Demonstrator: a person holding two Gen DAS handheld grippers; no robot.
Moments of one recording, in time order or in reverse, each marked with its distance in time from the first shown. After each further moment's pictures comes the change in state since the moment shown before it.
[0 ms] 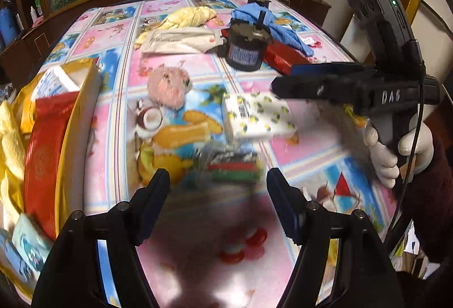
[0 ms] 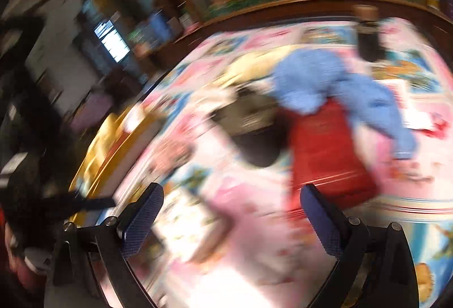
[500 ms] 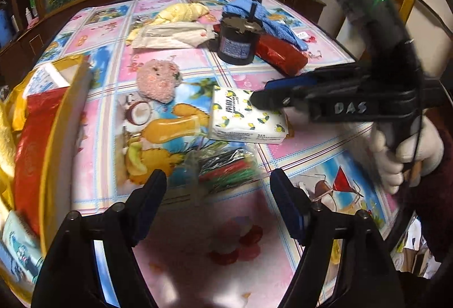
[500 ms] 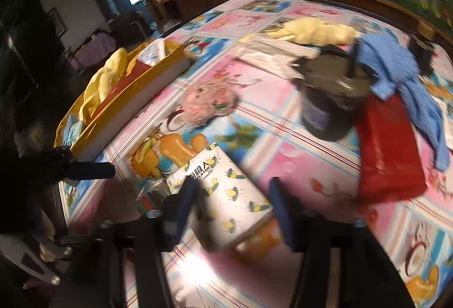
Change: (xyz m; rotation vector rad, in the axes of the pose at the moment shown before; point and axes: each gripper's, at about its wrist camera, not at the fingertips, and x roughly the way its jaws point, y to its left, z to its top) left arm 0.017 -0.011 -0.001 0.033 0.007 -0.021; right arm 0.034 0.046 -0.018 -0.138 0.162 -0.082
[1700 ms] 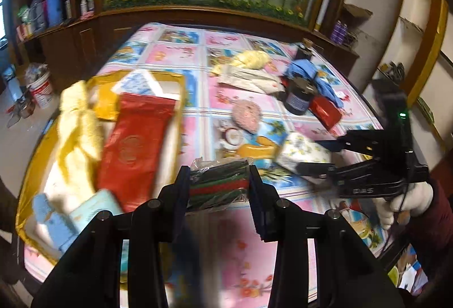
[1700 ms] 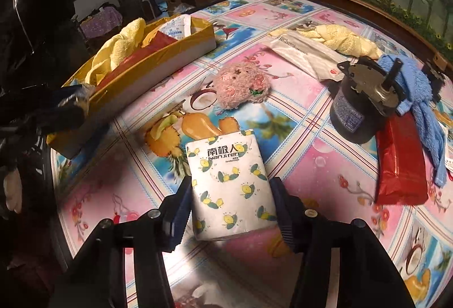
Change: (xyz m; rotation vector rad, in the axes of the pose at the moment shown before) left arm -0.088 0.088 -0.026 -0.235 -0.198 0.129; right arm 0.010 0.049 -0.008 -0.163 0.036 -0.057
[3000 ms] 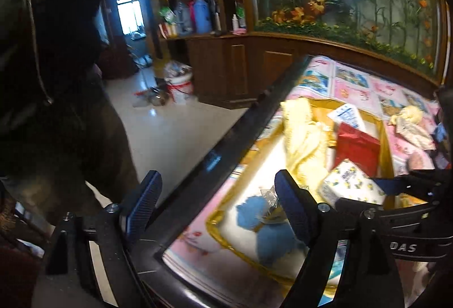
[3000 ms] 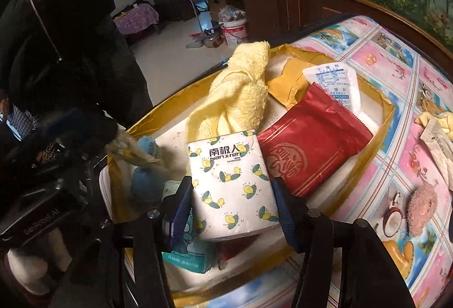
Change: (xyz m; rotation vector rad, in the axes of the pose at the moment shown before) left arm -0.052 0.128 -0.031 -0.239 -0.168 0.675; right arm 0.073 0.189 0.114 -0.086 0.005 0.163
